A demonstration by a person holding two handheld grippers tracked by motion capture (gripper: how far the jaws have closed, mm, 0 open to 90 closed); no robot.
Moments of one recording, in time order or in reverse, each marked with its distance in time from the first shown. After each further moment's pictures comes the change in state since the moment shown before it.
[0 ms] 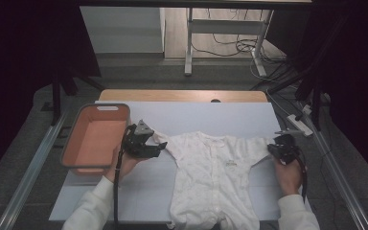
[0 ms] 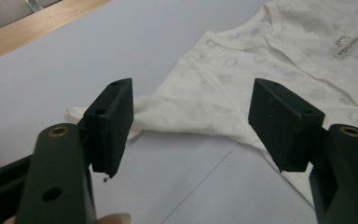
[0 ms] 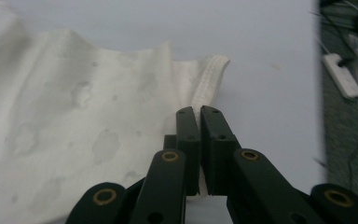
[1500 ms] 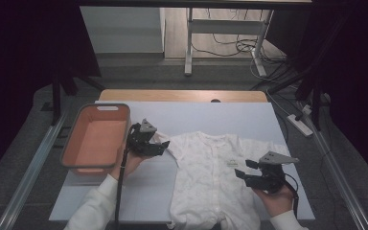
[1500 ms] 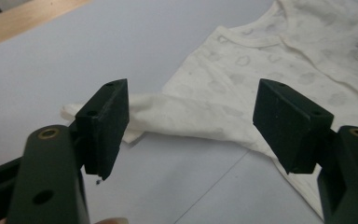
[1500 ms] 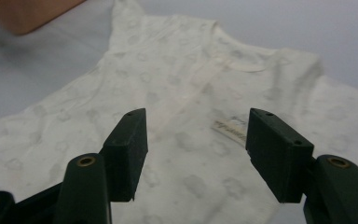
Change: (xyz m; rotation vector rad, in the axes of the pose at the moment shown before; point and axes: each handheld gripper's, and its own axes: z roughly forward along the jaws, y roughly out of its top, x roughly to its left) left arm 0.000 0.003 0.021 0.035 0.033 -0.052; right arm 0.103 -0.039 -0.083 -0.225 0.453 -0.191
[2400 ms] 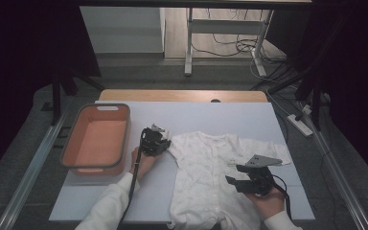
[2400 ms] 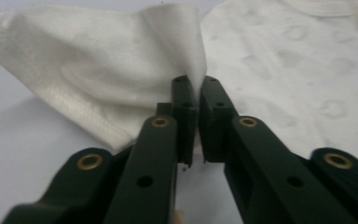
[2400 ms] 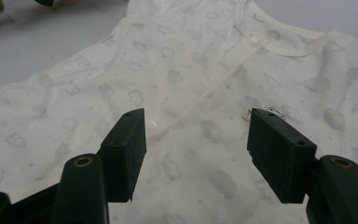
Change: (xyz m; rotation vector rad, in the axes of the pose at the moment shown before) left arm 0.007 -0.019 0.079 0.075 -0.057 -0.142; right arm 0.016 -0.004 0.022 0.095 0.039 -0.080
